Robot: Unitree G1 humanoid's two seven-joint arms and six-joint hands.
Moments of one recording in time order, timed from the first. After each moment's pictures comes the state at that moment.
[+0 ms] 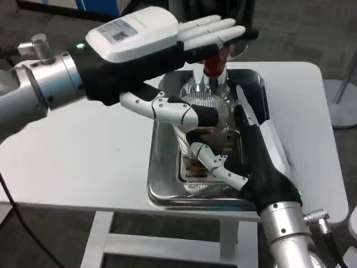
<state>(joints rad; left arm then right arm) -1.11 0.76 -0.26 0.64 0.27 -0.96 -0.46 -0.34 -0.05 0.22 -0.03 -0.49 0.01 -0.20</state>
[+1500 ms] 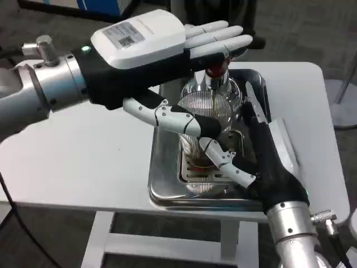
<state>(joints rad) -1.11 0.77 -0.27 0.60 0.32 -0.99 -0.45 -0.33 -0.05 0.20 -0.04 -0.47 0.00 -0.22</state>
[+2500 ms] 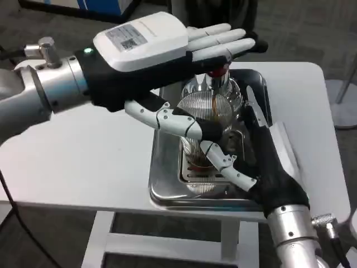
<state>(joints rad) -1.10 0.77 -0.28 0.59 0.32 -0.99 -0.45 -0.31 -0.05 0.20 -0.04 -0.47 0.00 -0.22</state>
